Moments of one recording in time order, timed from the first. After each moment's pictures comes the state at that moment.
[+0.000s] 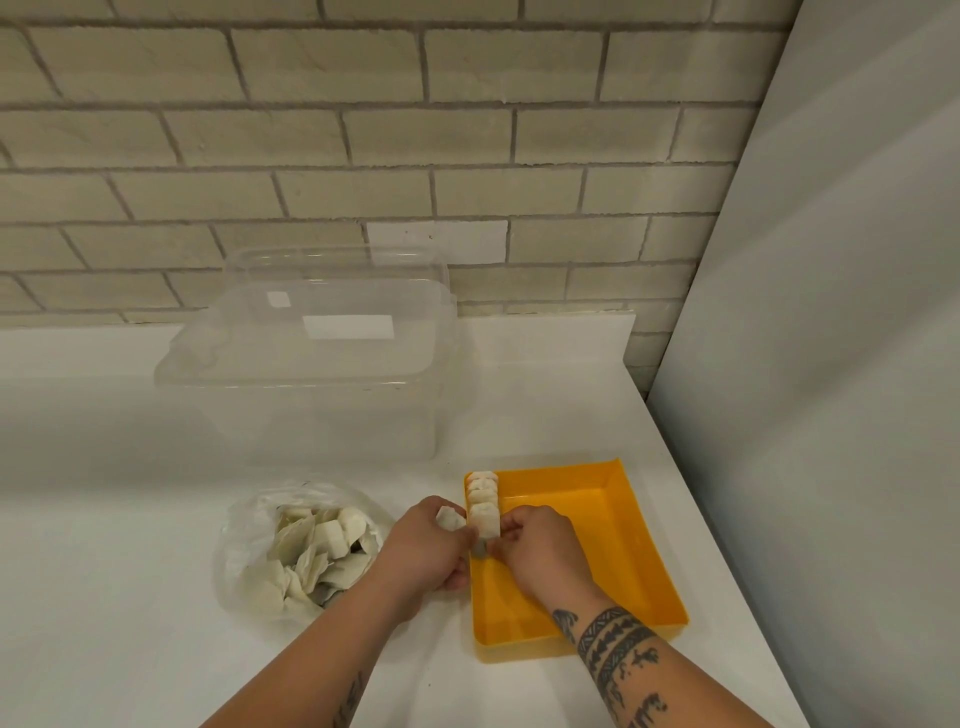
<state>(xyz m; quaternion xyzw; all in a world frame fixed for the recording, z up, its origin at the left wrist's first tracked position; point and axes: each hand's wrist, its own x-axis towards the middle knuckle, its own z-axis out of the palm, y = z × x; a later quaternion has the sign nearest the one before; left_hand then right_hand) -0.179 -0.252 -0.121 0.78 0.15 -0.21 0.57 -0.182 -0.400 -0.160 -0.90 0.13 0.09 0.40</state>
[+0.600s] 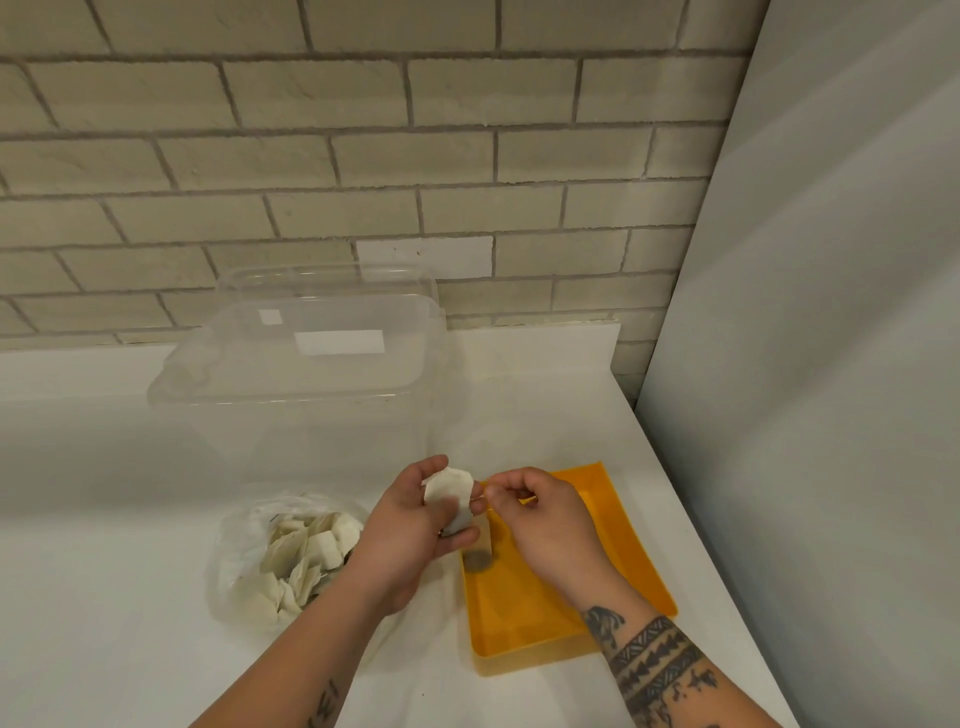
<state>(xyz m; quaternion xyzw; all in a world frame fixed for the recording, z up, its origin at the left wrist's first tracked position) -0.180 -0.249 -0.092 0.64 0.08 -0.15 0.75 -0.194 -0.412 -0.098 -0.81 0.07 -0.02 0.58</state>
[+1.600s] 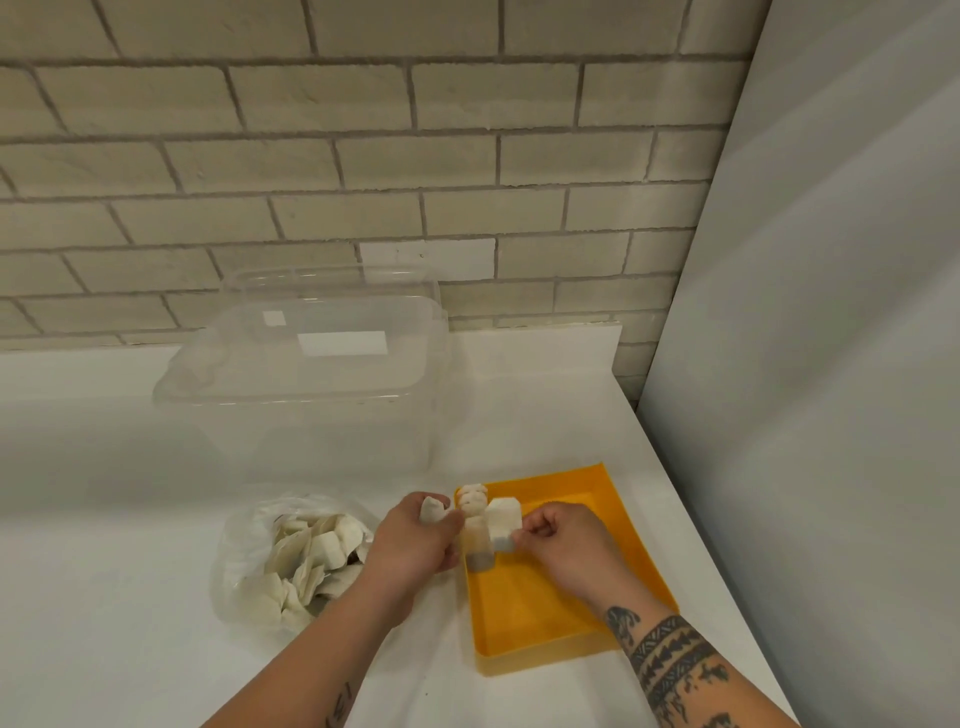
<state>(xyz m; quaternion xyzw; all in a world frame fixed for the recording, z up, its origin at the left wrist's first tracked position) -0.180 -0.249 -0.113 0.76 0.15 -0.13 0.62 -0.193 -0.440 -0.132 -0.88 0.11 0.07 0.45</state>
